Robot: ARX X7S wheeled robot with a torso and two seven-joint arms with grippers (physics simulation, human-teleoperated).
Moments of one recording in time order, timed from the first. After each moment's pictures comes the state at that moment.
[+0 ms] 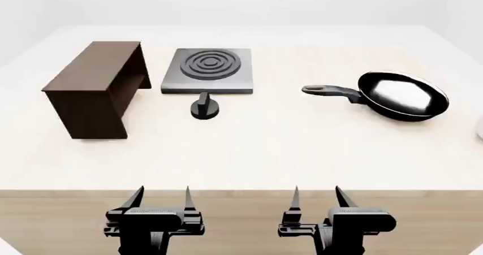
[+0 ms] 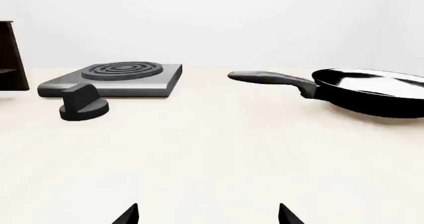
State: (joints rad) left arm 0.00 0.00 0.00 0.00 0.00 0.00 0.00; right arm 0.00 0.00 0.00 0.00 0.00 0.00 0.00
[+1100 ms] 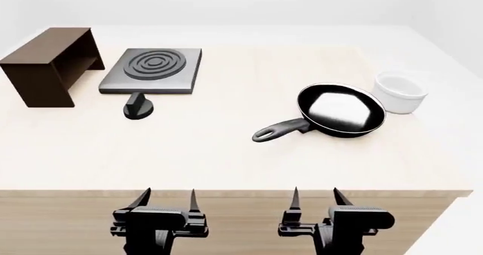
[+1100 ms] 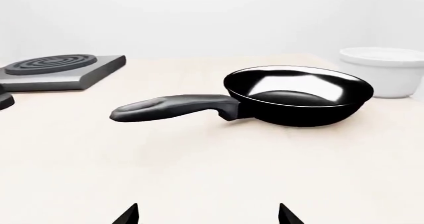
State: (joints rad) left arm -0.02 -0.09 0.12 -0.02 -0.10 -0.04 -0.07; right arm 0.02 0.09 -0.10 0.01 0.13 0.04 0.09
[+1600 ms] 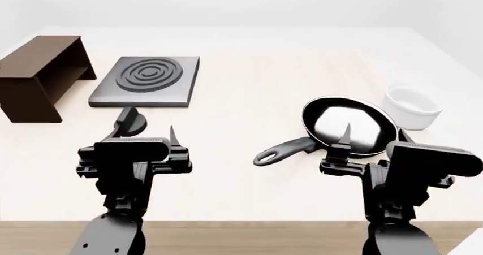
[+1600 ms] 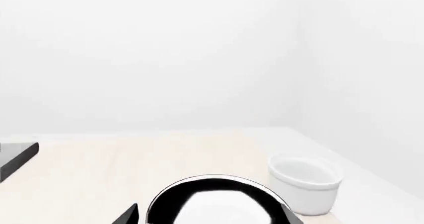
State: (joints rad) left arm -0.27 -0.14 0.09 0.38 -0.10 -0.55 -0.18; right arm 0.22 0.18 0.01 -0.54 0.14 0.63 0.27
